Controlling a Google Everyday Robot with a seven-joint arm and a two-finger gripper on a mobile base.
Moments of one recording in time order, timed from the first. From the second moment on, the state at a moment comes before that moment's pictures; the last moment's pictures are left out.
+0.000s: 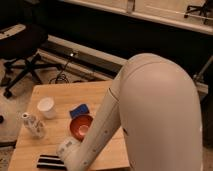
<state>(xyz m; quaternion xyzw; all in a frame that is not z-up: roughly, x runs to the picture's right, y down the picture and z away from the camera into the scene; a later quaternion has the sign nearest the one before) -0.123 0.325 0.729 -0.08 -0.18 -0.85 0.49</state>
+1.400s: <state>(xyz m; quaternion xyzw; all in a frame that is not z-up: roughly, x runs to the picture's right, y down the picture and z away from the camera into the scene) -0.126 0.327 0.738 -0.10 -0.22 -0.82 0.51</state>
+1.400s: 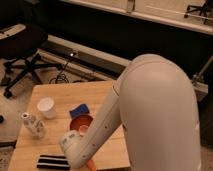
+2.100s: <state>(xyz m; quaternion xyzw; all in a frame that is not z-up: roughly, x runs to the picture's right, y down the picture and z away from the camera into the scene) -0.125 0.323 0.746 -0.10 -0.22 -0.83 0.50</state>
